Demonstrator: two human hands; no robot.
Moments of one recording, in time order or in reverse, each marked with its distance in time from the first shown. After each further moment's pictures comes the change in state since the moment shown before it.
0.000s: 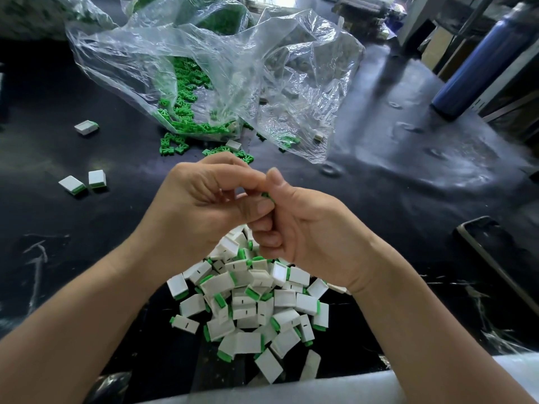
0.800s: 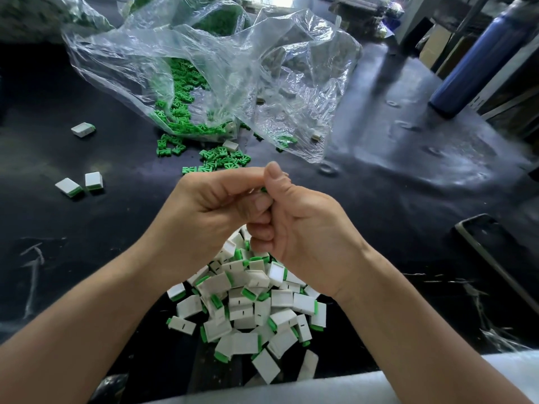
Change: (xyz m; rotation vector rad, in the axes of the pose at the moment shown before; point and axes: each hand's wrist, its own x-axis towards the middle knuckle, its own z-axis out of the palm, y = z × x) left_hand -0.001 -0.002 0.011 -0.139 -0.120 -0.062; right_hand 0.001 0.003 0.015 0.097 0.223 -0.108
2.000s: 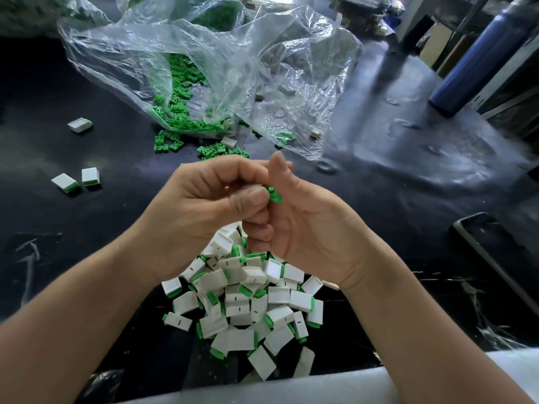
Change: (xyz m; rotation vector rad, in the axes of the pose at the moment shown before) left_hand -0.002 0.007 -0.003 -0.131 0.030 -0.155; right_hand 0.005 -0.002 -0.014 0.117 -0.270 0.048
